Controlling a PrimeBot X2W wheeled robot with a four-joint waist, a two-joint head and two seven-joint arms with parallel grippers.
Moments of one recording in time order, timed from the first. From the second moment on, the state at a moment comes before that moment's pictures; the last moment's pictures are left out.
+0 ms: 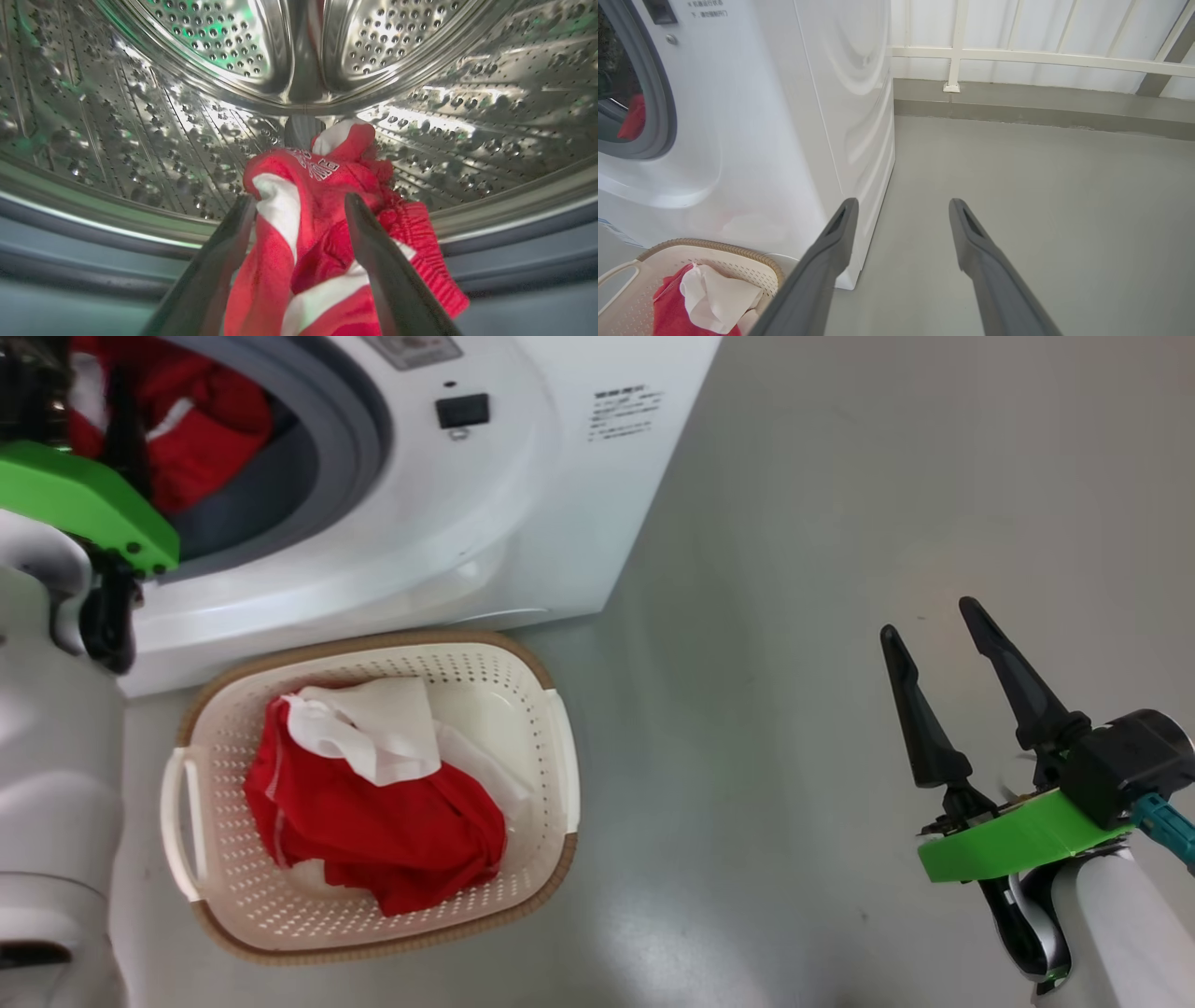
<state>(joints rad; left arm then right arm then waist) -1.18 0.18 0.03 1.18 -0.37 -0.12 -0.16 -0.24 -0.15 0.08 0.12 0.26 0.13 -0.26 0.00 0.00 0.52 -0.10</state>
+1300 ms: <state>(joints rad) -1.12 0.19 -0.05 1.21 -0.37 -0.08 -0.24 -0.22 -0.13 0.08 0.17 0.28 0.13 -0.26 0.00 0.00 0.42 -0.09</state>
